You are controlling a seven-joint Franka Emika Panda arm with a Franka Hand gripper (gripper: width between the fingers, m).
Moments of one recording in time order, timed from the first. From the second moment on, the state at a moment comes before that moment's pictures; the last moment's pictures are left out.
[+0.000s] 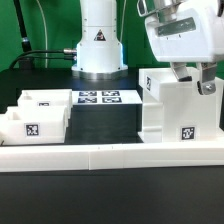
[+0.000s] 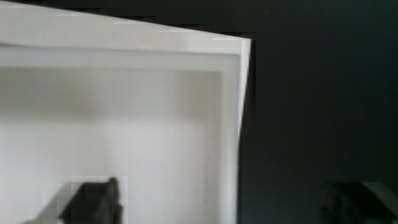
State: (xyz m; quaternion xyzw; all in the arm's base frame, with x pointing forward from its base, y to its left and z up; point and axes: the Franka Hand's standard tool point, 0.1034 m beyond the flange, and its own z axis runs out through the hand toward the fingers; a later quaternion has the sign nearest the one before) arm 0.640 0.101 0.106 -0.75 0.65 0.02 0.14
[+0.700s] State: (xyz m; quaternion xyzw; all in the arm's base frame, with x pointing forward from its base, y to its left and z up) arm 0.591 0.076 0.144 -0.82 0.56 0.00 0.15
